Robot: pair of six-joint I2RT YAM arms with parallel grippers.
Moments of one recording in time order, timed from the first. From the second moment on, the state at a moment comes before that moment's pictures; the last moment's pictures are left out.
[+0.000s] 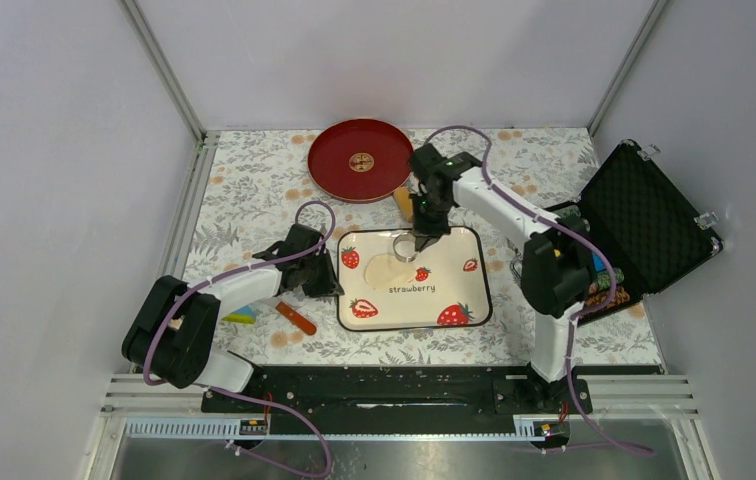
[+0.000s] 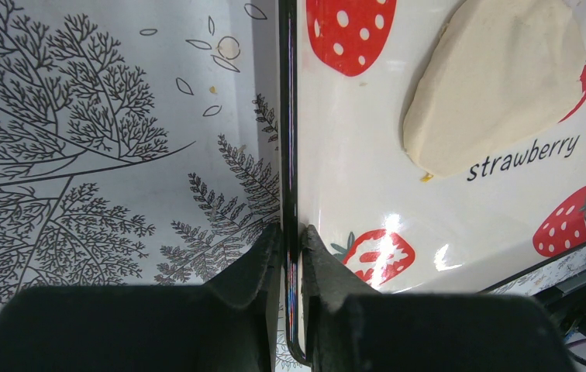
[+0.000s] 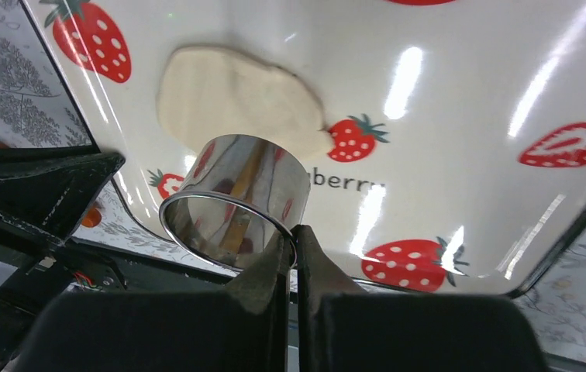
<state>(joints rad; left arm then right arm) -0.46 1.43 0.63 -0.23 0.20 -0.64 0.55 1.93 1.67 -1.08 -0.14 0.54</state>
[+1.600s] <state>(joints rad) -0.46 1.43 0.63 -0.23 0.20 -0.63 0.69 2.08 1.69 -1.03 -0.09 0.59</state>
